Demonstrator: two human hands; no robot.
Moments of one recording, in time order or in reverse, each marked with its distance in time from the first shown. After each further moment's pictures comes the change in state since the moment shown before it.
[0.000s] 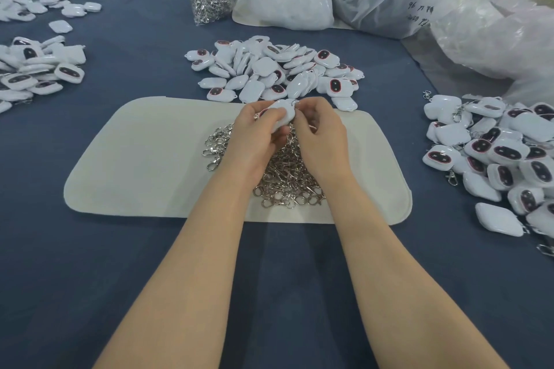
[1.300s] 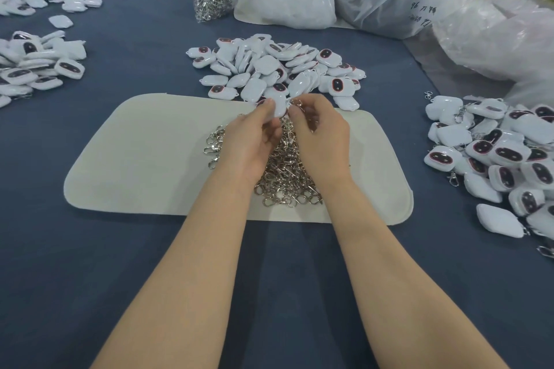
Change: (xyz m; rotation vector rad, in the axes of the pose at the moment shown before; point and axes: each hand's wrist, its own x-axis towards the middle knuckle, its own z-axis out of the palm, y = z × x) left_hand 0.006 0.000 -0.006 -0.226 0.063 -0.067; right_hand -0.003 -0.004 0.003 -0.055 0.043 -0.095
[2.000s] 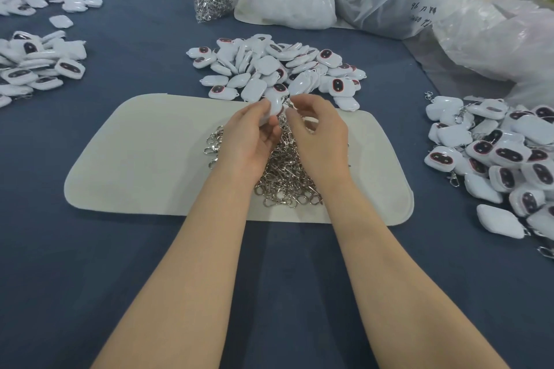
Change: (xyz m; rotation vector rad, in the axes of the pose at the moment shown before) left_hand -0.001 0.003 0.000 -0.079 -0.023 -0.019; right_hand -0.001 -0.001 0.002 -0.017 -0.016 0.045
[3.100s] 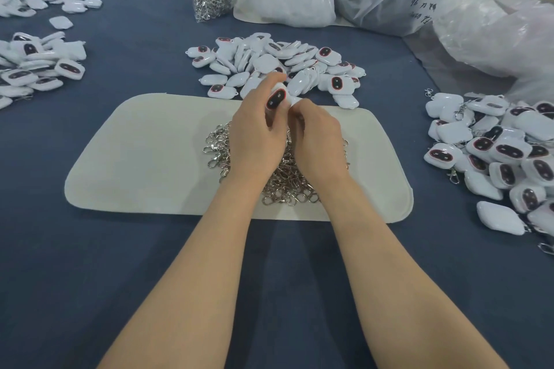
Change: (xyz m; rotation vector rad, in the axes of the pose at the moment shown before) left_hand -0.007 -0.013 -0.002 1.048 -0.022 0.814; right_hand -0.001 0.003 -0.005 -0.349 -0.061 -0.233
